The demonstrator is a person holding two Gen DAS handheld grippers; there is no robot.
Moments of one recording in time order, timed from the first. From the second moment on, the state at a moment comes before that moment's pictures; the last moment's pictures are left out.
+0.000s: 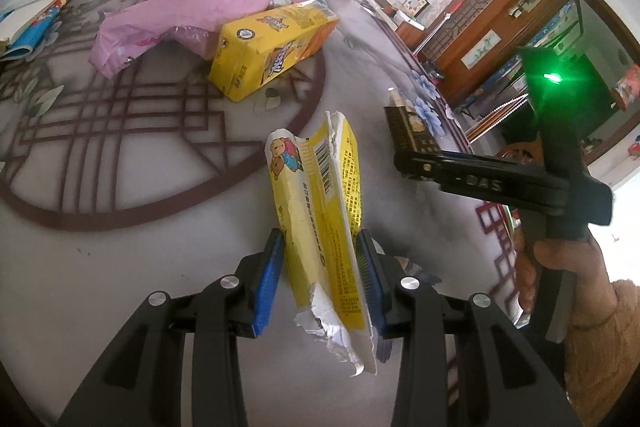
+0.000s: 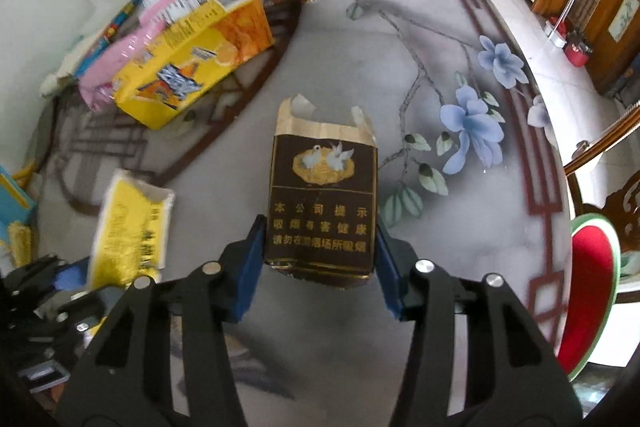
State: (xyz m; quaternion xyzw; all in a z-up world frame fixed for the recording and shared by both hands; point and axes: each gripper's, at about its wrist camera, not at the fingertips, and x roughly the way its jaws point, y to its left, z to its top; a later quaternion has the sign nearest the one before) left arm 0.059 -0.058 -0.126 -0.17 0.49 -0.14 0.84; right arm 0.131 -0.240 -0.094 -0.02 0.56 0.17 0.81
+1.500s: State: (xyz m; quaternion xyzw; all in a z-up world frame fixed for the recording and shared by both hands) left arm 0.062 -0.058 -0.135 -0.19 0.48 -0.15 0.84; right arm 0.091 -0.257 -0.075 0.03 0.52 0.17 0.84
